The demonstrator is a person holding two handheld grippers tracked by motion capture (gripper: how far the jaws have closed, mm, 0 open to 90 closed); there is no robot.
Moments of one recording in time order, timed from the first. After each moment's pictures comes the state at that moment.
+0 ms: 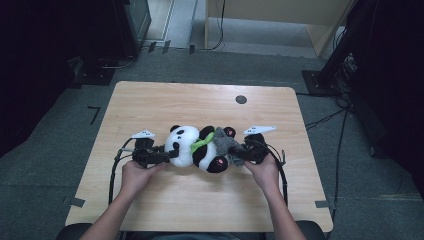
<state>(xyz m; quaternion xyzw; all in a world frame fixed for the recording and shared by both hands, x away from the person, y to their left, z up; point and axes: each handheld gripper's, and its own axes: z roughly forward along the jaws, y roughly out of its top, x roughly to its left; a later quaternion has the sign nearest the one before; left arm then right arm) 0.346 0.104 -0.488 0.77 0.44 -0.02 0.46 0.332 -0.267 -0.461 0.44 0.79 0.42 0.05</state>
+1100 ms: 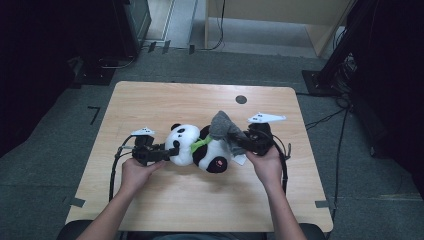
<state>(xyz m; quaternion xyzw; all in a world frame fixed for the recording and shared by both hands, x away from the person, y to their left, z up) 0.350 0.102 -0.479 0.77 0.44 -0.02 0.46 0.321 -0.254 -0.387 0.43 0.77 0.46 0.10</state>
